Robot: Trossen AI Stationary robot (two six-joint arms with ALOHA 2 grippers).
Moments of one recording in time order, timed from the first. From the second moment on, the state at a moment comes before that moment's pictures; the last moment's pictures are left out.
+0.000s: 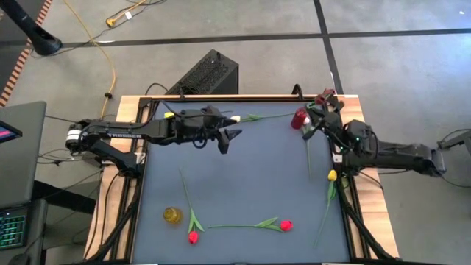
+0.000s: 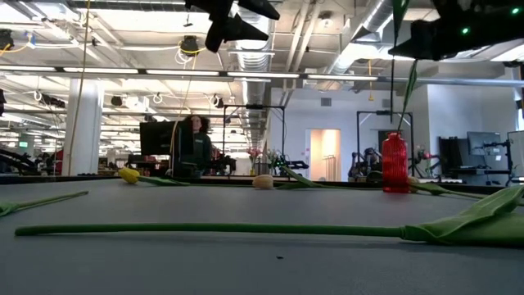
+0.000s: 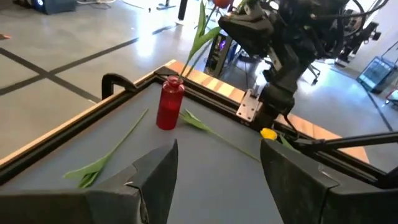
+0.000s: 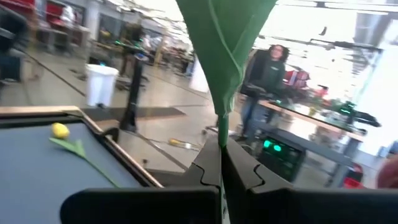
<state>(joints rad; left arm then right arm) 0.11 1.38 1.11 0.00 -0.21 -0.35 -0.24 0.46 0.33 0.28 0.62 -0.34</state>
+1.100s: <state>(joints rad) 0.11 1.38 1.11 0.01 -0.22 -0.40 -0.43 0.56 0.33 0.27 0.53 -0.27</state>
